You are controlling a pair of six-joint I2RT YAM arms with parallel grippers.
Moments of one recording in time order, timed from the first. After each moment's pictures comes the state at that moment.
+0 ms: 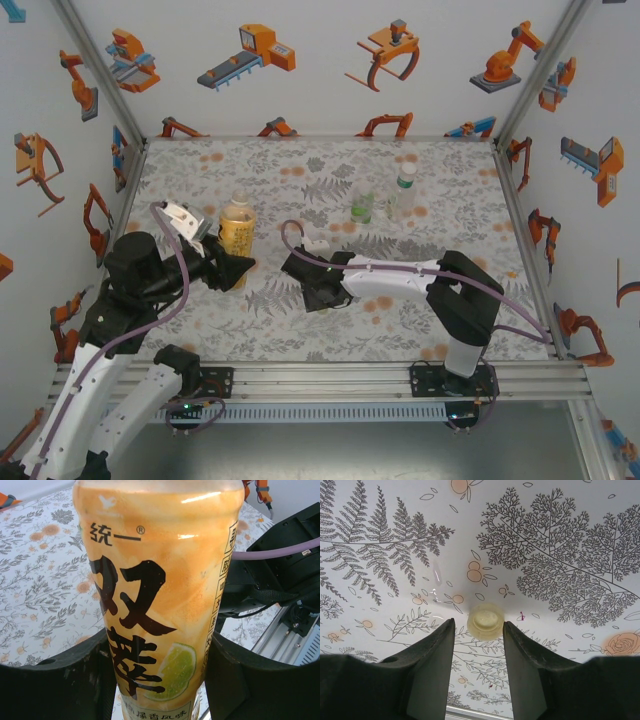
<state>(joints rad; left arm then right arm) -0.43 0.58 0.86 -0.50 0.43 -0.04 1.10 1.78 1.16 -0.61 0.21 0.78</state>
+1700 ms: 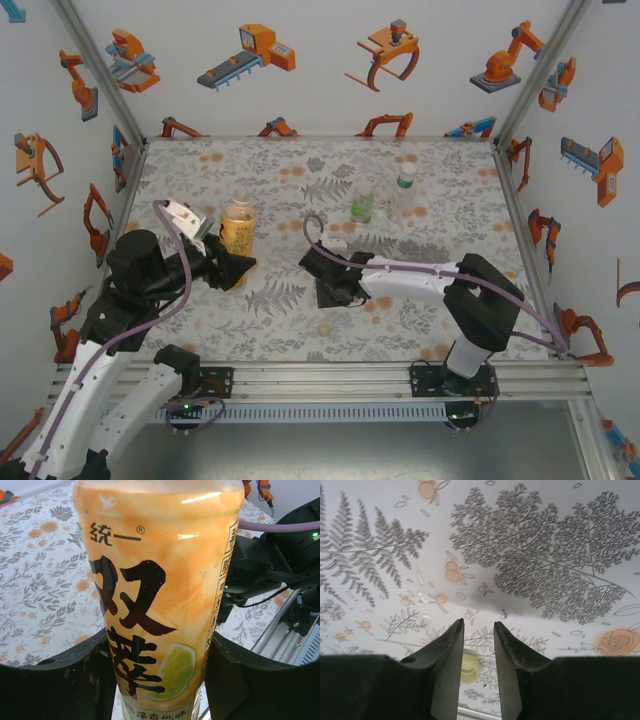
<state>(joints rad) -0.43 0.59 0.86 -0.50 0.43 -0.05 1.05 1.68 1.03 -0.53 0.16 0.83</state>
